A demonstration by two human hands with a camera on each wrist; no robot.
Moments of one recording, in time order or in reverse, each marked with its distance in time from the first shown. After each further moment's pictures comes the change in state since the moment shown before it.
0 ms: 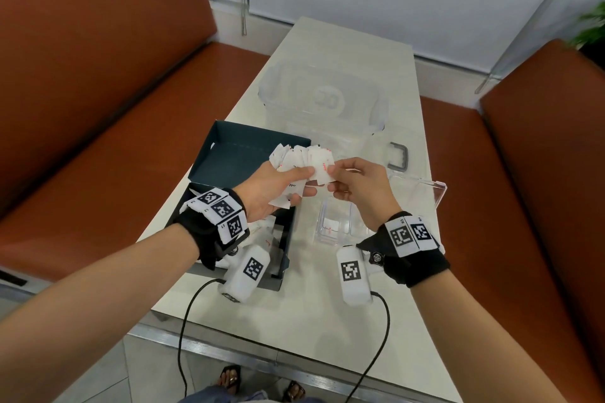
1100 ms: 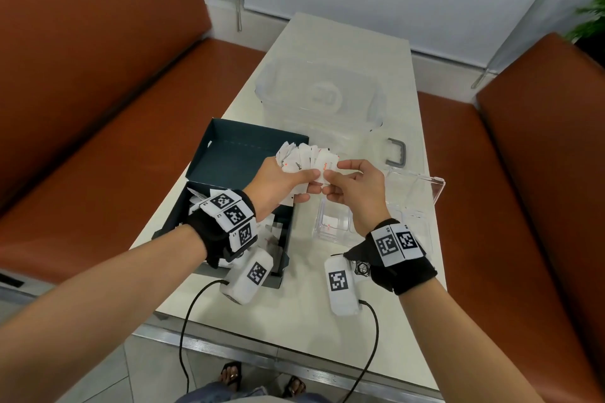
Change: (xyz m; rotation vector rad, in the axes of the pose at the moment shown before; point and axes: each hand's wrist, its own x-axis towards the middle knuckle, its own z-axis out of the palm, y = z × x) left_hand 0.007 -0.011 0.008 0.154 0.082 0.129; right_hand -0.006 0.014 0.011 0.064 0.182 -0.022
